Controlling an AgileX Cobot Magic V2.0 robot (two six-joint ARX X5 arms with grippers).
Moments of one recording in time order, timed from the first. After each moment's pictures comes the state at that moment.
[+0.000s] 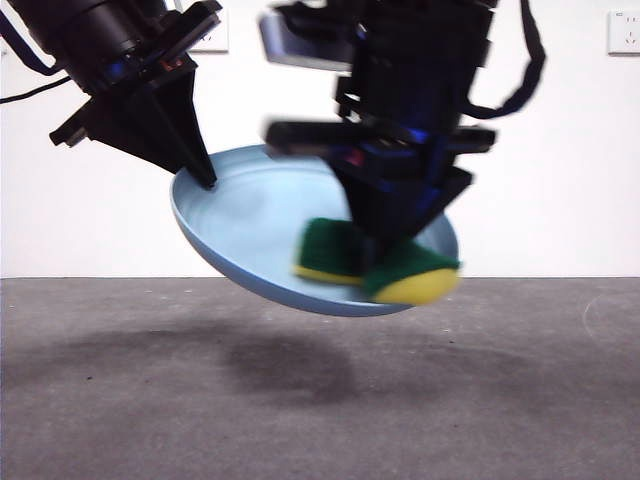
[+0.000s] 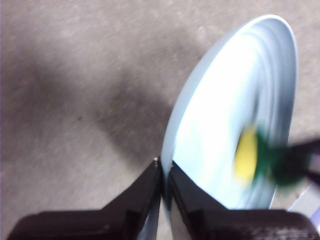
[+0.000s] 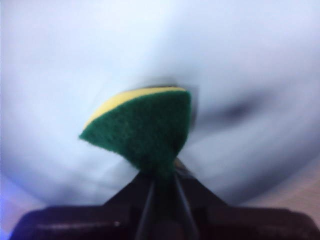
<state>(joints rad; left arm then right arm) -0.44 1.41 1.11 -0.61 0.33 -0.14 0.91 1.56 1.08 -0.64 0.32 0.13</state>
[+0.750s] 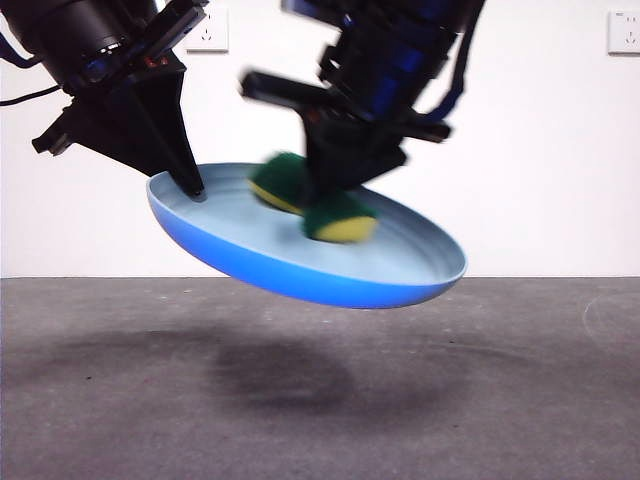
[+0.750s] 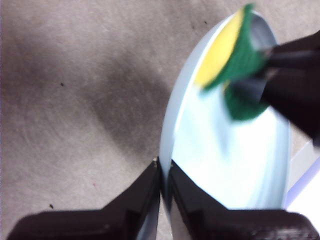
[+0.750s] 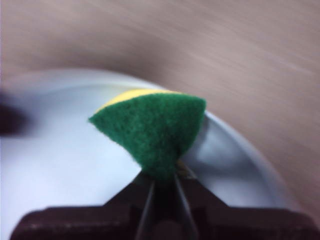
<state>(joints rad) -0.45 1.41 1.11 -0.70 0.40 -0.13 0.83 1.56 1.07 -0.23 0.08 0.12</state>
